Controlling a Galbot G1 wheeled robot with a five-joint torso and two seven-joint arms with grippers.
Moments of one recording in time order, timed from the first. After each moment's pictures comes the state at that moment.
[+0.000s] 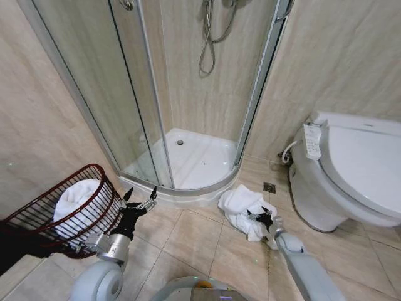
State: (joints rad) left arm 1.79 -1.36 -0.68 -2.38 -0.46 0.07 0.01; right arm -1.03 1.14 0.38 1.09 0.28 -0.04 -0.23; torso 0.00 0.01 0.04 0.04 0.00
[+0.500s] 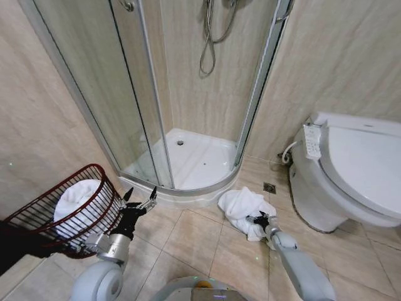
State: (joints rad) left arm 1.79 -1.36 -0.68 -2.38 -0.46 0.07 0.01; right arm -0.99 1.15 0.39 0.98 0.30 -0.03 -0.28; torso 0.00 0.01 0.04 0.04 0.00
